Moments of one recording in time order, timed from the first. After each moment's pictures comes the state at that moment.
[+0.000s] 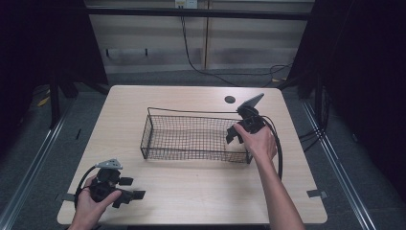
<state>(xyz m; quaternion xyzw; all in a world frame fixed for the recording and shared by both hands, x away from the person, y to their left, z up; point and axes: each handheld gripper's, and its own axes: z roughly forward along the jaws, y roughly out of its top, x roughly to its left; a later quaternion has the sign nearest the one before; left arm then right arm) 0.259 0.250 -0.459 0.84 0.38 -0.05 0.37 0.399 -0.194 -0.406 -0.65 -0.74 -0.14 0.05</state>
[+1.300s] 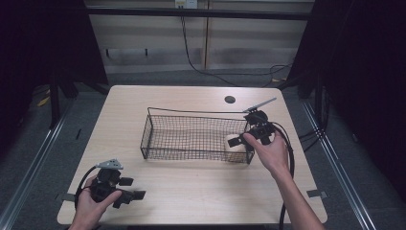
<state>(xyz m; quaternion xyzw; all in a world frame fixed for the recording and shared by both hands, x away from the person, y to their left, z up) 0.260 0.249 -0.460 0.84 0.39 -0.05 0.37 0.344 -0.203 -0.374 -0.51 -0.81 -0.29 -0.01</state>
